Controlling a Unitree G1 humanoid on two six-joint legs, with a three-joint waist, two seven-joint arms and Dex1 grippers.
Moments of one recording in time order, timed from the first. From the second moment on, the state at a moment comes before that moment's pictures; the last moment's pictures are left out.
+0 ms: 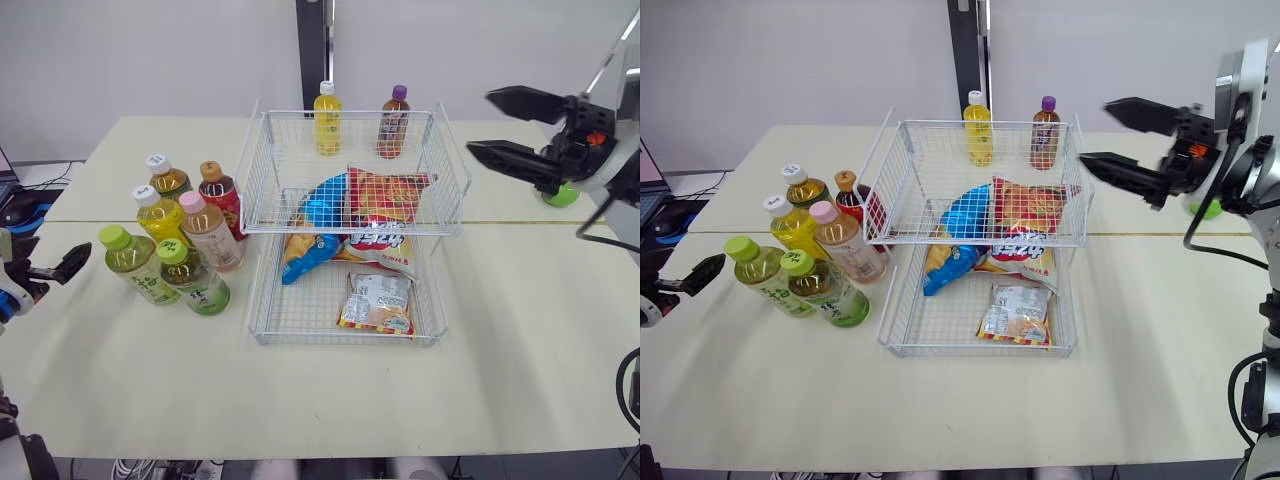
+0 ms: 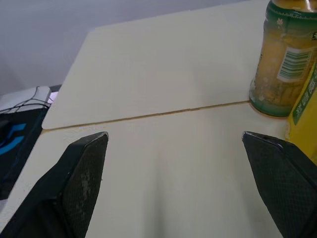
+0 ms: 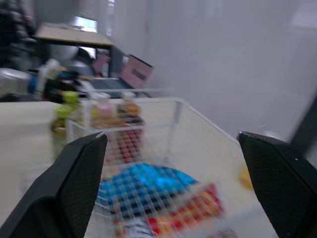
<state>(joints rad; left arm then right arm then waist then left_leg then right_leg) -0.37 0.96 0.52 0.83 -0.37 -0.01 -0.82 -0.80 -0.87 -0.21 -0.19 0.95 0.74 0.99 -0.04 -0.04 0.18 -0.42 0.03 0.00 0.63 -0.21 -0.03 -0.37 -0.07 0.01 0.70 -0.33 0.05</state>
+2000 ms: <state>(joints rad) -0.10 0.83 0.58 0.00 -0.57 0.39 -0.78 -0.76 -0.79 -0.10 -0.43 0.92 0.74 0.96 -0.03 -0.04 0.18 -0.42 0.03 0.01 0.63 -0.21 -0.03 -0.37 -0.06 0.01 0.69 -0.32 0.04</state>
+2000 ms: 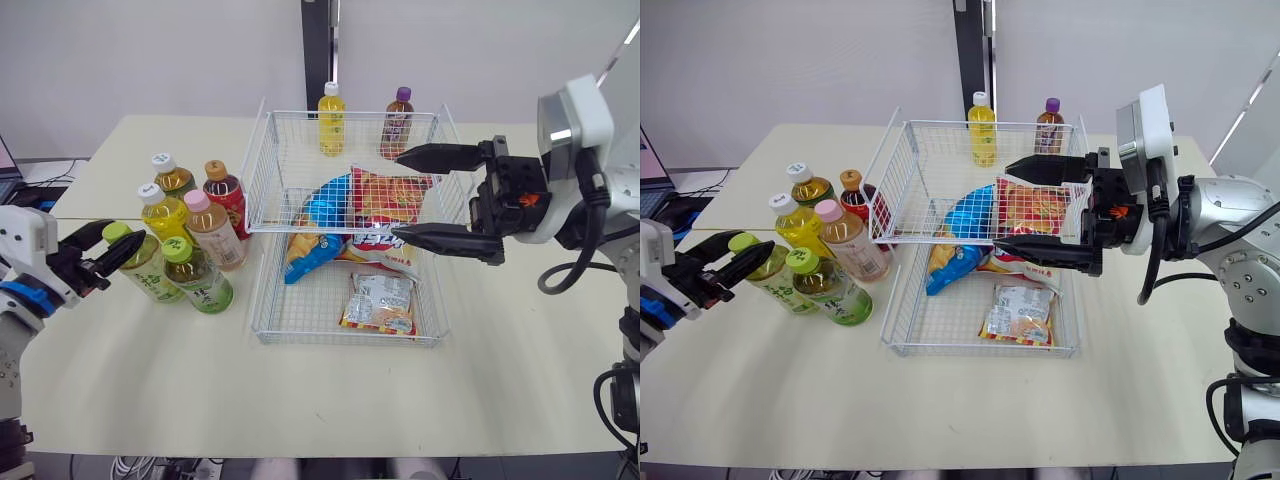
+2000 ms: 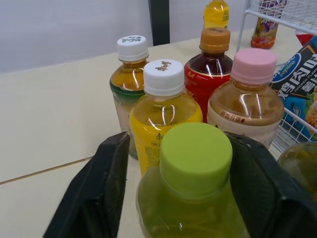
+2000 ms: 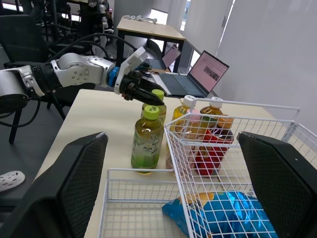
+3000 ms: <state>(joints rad) -0.52 1.43 0.61 0.28 -0.75 0.71 -1.18 -0.77 -0.74 -0.09 -0.38 0.88 0.74 0.95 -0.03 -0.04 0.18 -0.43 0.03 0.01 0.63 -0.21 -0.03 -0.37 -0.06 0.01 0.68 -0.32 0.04</state>
